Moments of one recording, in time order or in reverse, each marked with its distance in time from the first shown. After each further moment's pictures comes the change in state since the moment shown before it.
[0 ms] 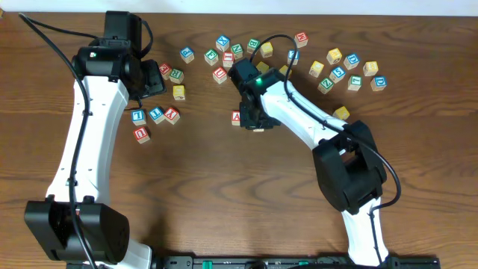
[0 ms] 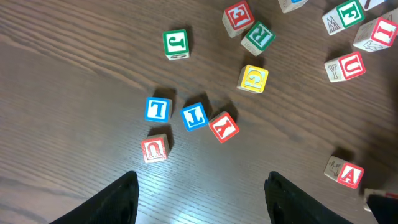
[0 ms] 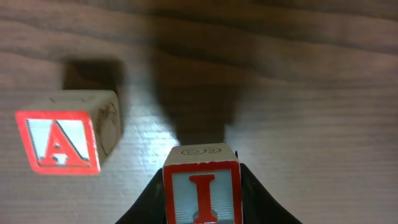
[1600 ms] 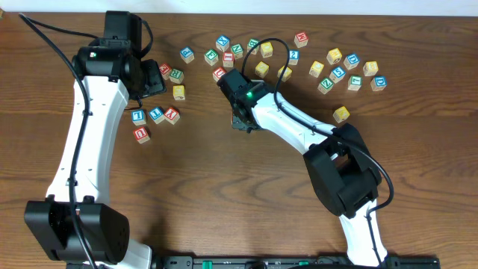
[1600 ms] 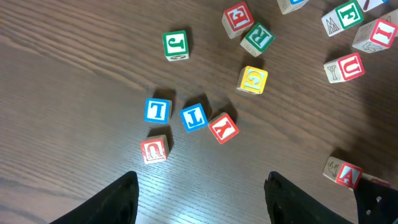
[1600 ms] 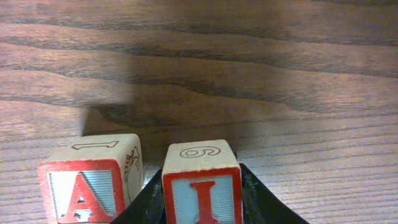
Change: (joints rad) left arm 0.000 0.000 0.000 0.003 0.000 0.000; right arm 0.056 0.000 -0.082 0.181 0.134 0.087
